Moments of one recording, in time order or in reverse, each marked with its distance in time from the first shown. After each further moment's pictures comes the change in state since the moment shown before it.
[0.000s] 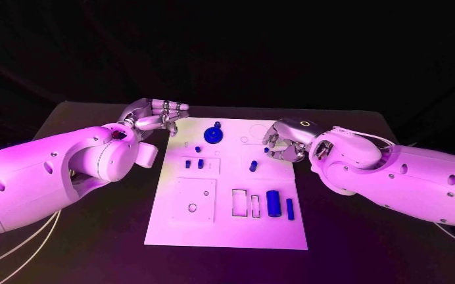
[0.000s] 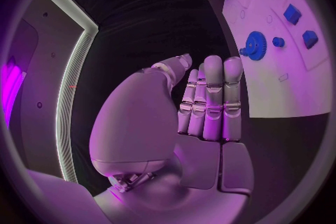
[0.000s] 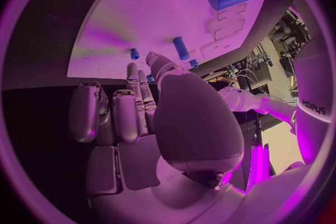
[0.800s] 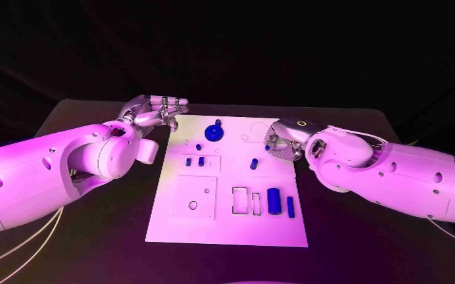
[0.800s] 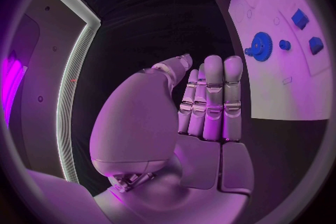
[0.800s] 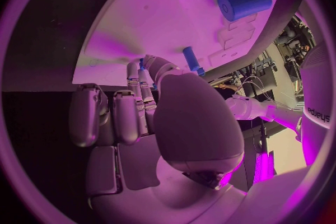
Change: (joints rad) left arm 0.000 -0.007 0.000 0.015 0.057 -0.014 0.030; left_hand 0.004 0.004 -0.011 -0.005 0.000 -0.004 0.003 0.000 -0.004 -0.010 0.003 0.006 0.000 0.000 0.000 0.000 -0.006 0.000 0.000 0.000 -0.017 -0.012; right arm -0.014 0.044 0.000 -0.055 -0.029 0.041 -0.040; right_hand 0.013 0.005 0.077 -0.019 0.006 0.021 0.000 0.000 0.000 0.029 -0.003 -0.032 -0.031 0.000 0.000 0.011 0.011 0.000 0.014 0.000 0.031 0.001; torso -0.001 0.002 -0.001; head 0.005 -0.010
